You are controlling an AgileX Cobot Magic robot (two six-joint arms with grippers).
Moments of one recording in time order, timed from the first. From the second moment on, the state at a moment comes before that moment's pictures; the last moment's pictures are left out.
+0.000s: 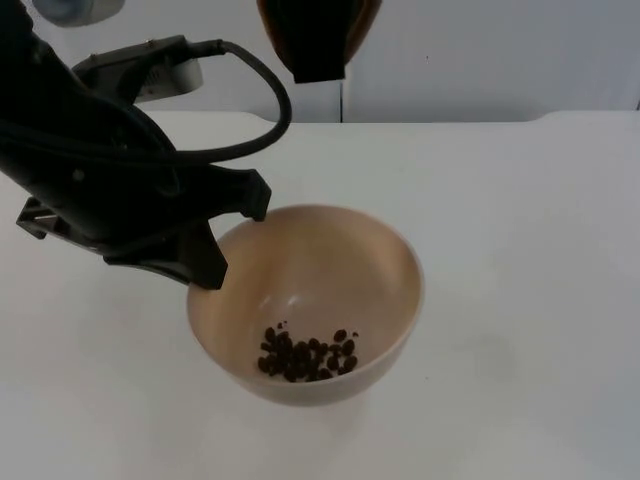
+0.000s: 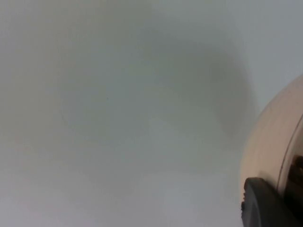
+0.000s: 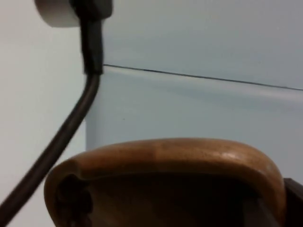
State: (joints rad) right arm 1.29 1.87 -1.64 -1.26 1.22 -0.04; left arm -0.40 1.59 -0.86 -0.50 0.58 0.21
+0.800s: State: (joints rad) right arm 1.07 1.87 -1.64 -0.74 1.22 0.06; left arm -0.40 1.59 -0.86 -0.50 0.58 0.21
